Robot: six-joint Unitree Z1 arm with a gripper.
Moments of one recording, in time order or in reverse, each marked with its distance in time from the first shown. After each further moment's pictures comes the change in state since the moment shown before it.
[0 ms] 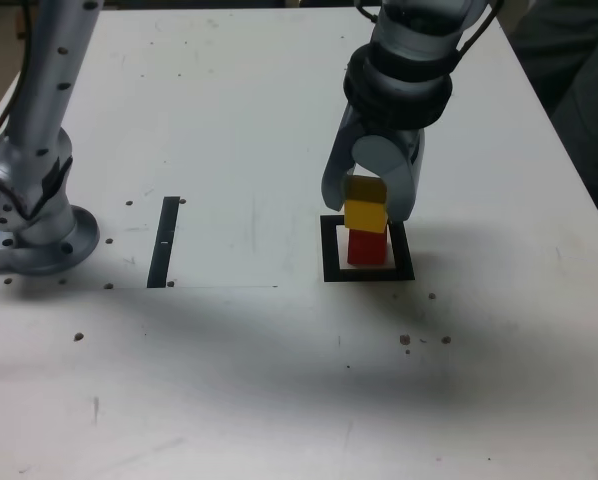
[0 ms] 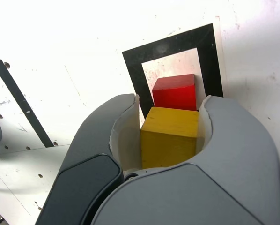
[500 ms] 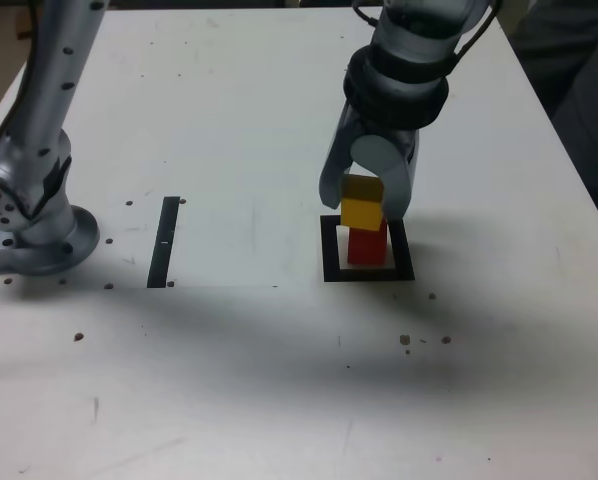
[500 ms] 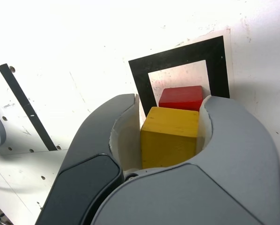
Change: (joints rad) arm 0.029 0.021 0.012 -0.005 -0.004 0.012
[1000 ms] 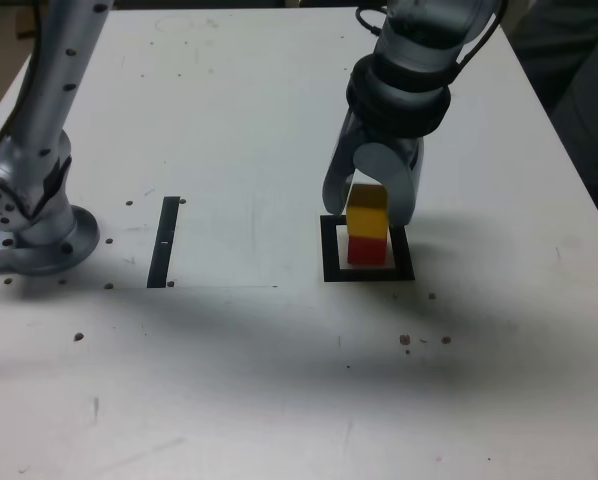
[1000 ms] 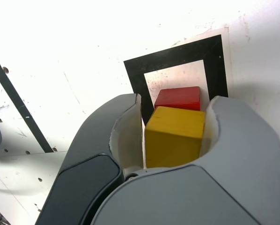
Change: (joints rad) arm 0.001 0.008 0.013 -0.025 -0.004 0.006
